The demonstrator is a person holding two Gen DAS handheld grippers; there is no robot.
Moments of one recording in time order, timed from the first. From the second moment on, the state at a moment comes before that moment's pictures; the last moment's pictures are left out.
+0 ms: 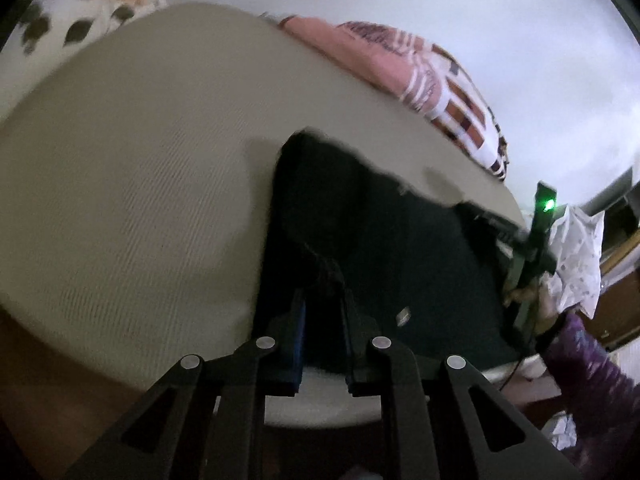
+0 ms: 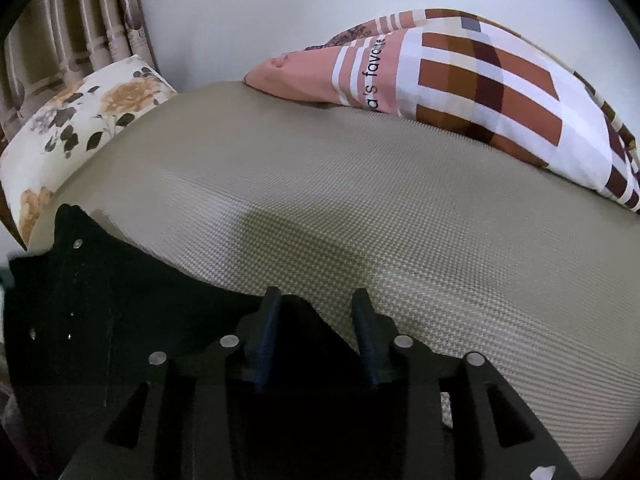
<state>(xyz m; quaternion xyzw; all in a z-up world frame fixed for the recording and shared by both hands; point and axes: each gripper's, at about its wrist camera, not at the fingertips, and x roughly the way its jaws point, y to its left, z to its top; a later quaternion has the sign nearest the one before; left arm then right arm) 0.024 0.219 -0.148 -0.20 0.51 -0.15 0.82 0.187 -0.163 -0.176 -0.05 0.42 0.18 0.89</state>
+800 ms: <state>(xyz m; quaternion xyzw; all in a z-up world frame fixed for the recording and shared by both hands) 0.028 0.234 -0.146 -0.30 0.50 -0.18 0.80 0.013 0.084 -0.141 -0.28 0.34 0.40 0.80</state>
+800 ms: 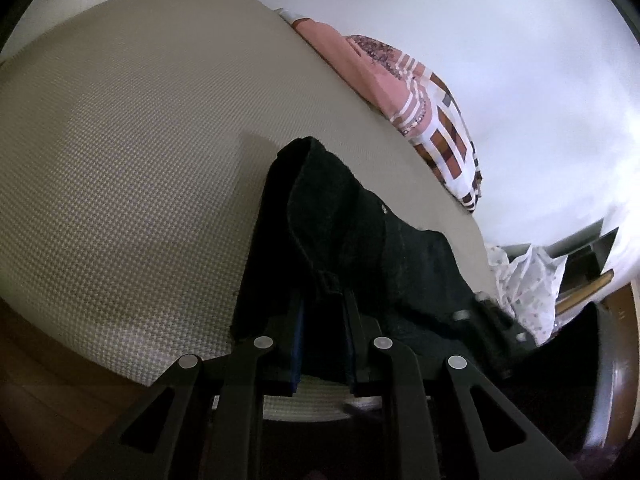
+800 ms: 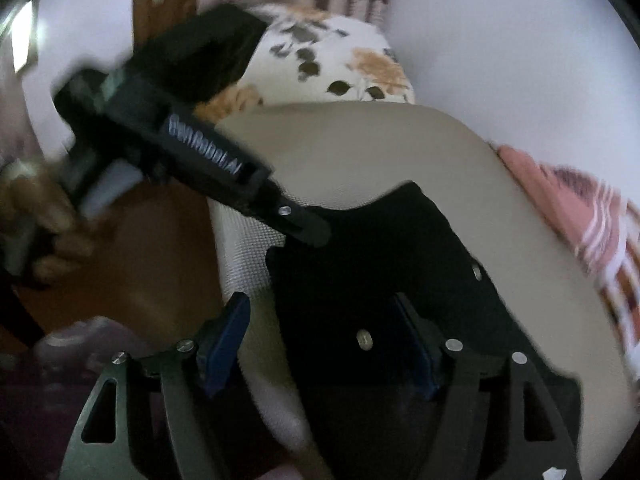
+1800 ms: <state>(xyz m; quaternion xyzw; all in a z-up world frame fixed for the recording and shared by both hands) 0.020 0.263 -0.126 -0.38 0.49 -0.16 0.77 0.025 0.070 -0.172 -0.03 0.41 0.45 0.79</state>
